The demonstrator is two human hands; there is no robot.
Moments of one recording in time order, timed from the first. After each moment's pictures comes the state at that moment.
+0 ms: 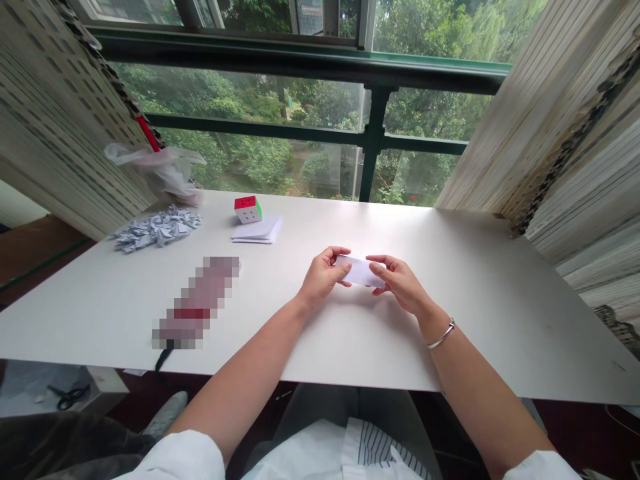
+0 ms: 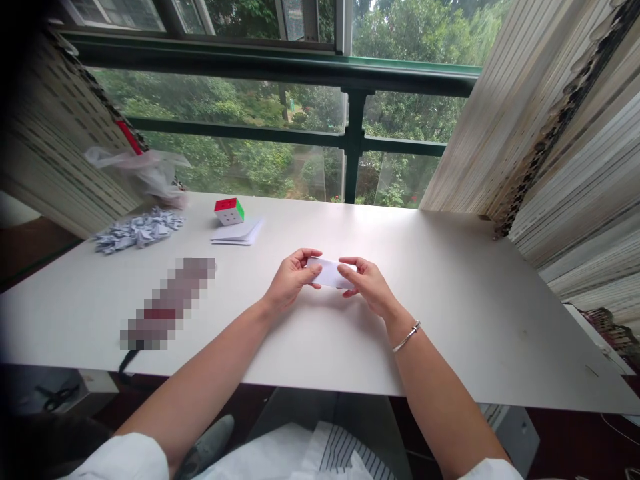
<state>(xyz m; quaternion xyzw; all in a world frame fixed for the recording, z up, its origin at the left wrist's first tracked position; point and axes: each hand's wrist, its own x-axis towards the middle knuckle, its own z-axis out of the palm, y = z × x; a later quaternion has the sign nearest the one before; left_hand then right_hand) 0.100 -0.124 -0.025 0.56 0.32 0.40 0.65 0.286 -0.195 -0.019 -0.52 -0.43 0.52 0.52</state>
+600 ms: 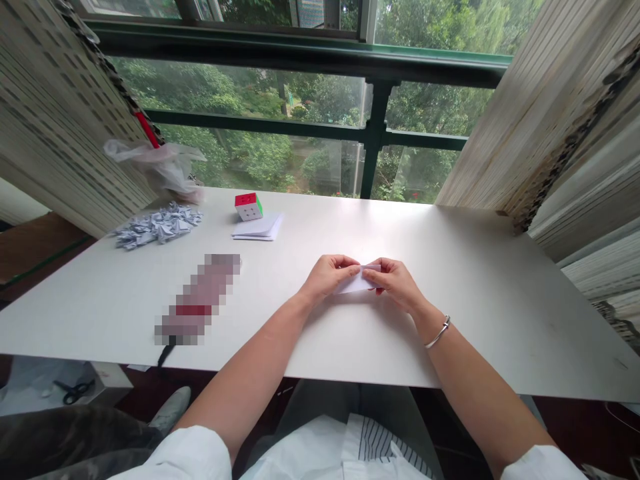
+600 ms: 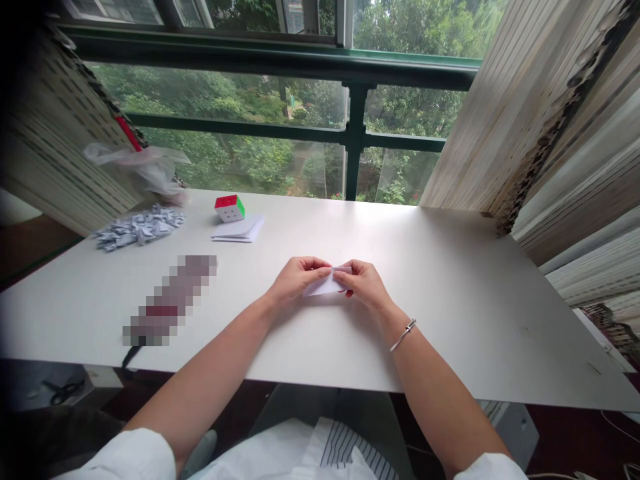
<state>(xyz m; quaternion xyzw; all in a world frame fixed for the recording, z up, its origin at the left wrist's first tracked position) 0.100 -0.121 -0.025 0.64 0.37 0.32 0.59 0.274 -0.193 -0.027 -0.56 -0.44 0.49 0.50</state>
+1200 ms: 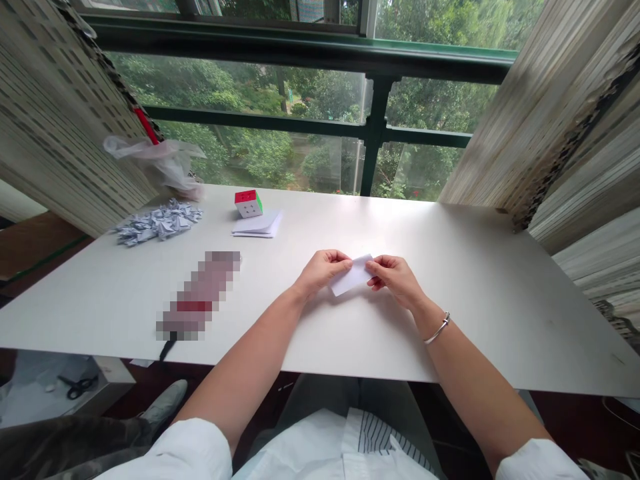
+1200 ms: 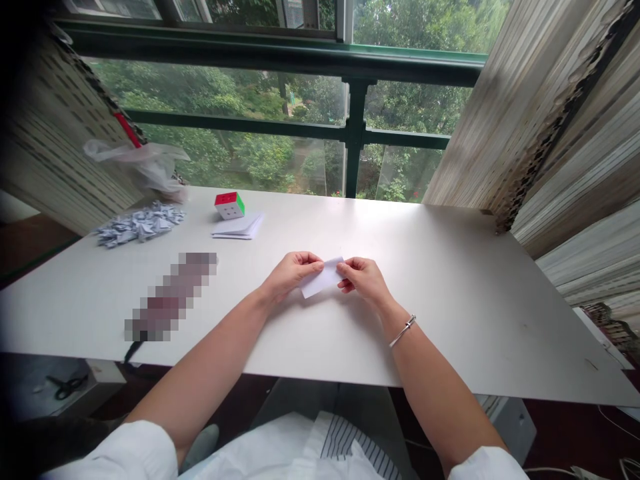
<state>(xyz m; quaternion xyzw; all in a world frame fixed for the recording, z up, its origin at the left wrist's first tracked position) 0.093 -0.115 -0.025 0.60 0.38 0.29 0.64 0.275 -0.192 -0.026 -0.56 -0.42 0.50 0.52</state>
